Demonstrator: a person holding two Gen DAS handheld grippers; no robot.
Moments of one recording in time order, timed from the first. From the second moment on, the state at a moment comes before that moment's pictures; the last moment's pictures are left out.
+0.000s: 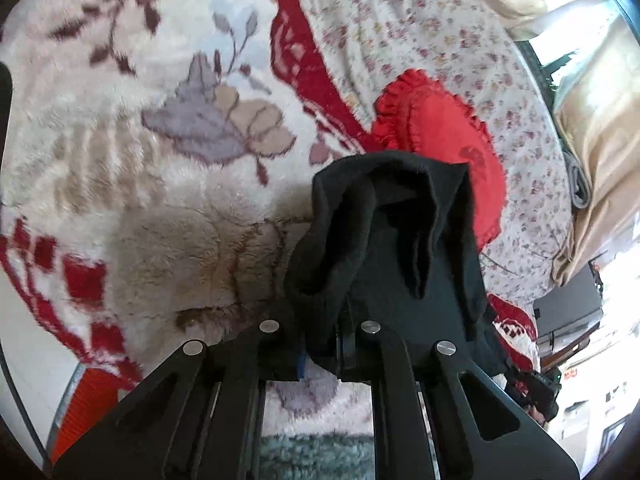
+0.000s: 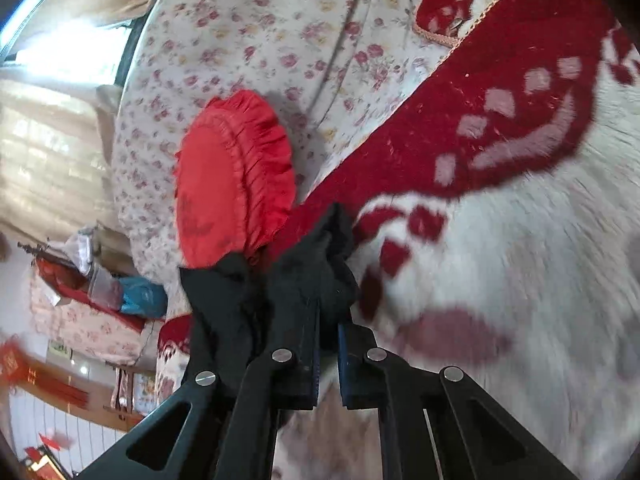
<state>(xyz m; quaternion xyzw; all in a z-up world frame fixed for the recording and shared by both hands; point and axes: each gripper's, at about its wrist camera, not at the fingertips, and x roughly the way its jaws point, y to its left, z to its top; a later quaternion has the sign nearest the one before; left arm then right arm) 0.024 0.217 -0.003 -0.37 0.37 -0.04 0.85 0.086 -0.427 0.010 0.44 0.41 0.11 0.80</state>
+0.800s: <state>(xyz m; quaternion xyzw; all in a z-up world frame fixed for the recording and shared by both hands) -0.029 0.264 0.020 -0.20 0.34 0.07 0.92 0.048 -0.214 0.081 -0.01 0.38 0.34 0.86</state>
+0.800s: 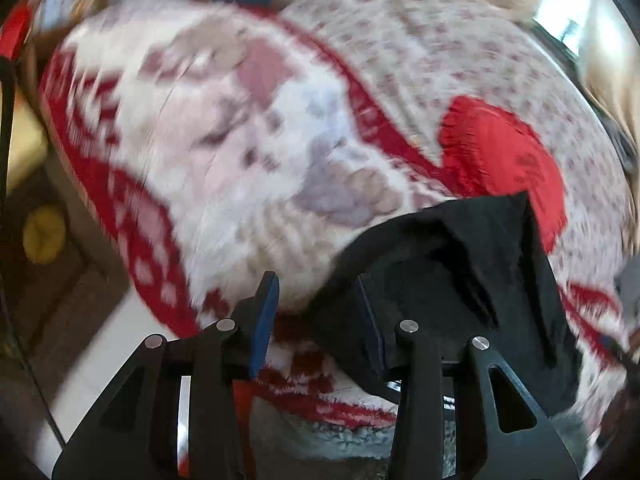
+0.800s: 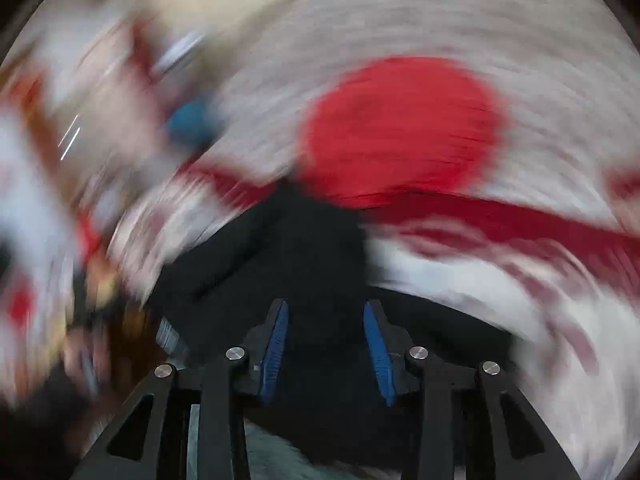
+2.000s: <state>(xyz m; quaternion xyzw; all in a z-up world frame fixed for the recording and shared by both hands) 0.076 0.175 0.104 0.02 0.31 -0.07 0.95 0.071 -0.256 0.137 0.10 0.31 0.23 0.92</state>
